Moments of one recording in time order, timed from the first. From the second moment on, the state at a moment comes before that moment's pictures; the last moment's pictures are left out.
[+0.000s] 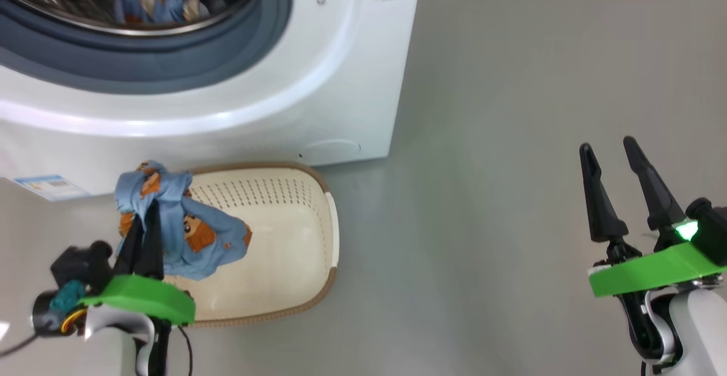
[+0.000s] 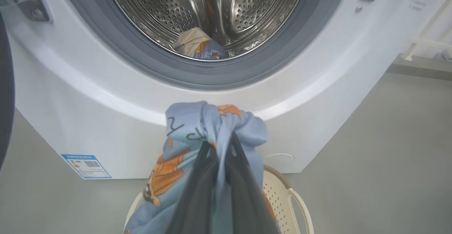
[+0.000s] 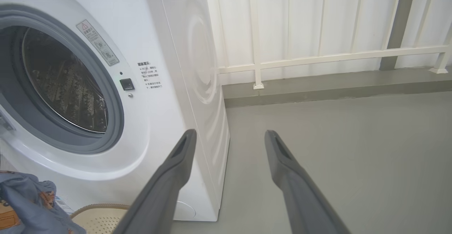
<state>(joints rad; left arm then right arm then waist) -0.42 0.11 0.03 0.63 -0.25 -0.11 -0.25 -0.22 -0.23 0.10 0.13 0.43 0.12 -0.25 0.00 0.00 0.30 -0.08</state>
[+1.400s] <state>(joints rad) -0.24 0.06 0.06 0.24 -0.21 -0.11 -0.25 -0.11 -0.23 0.06 0.12 0.42 0.12 -0.25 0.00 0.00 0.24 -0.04</state>
